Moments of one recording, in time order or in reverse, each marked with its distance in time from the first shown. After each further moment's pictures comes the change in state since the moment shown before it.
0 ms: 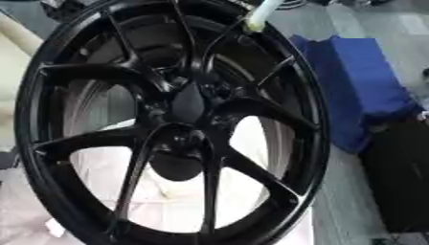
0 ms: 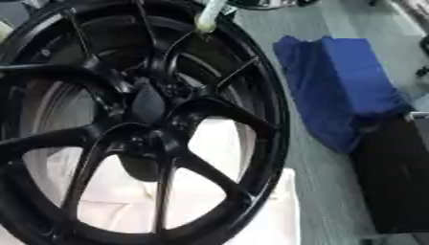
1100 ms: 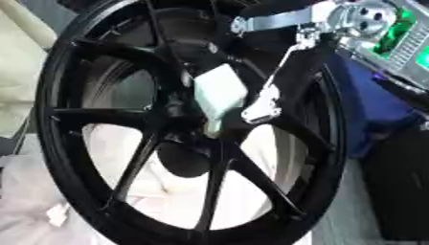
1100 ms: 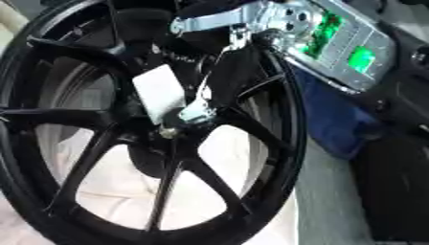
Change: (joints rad) left arm -0.035 0.001 -0.023 0.000 0.010 0.002 -0.021; right arm -0.361 0.230 0.463 0.006 0.308 0.101 0.486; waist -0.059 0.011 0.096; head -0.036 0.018
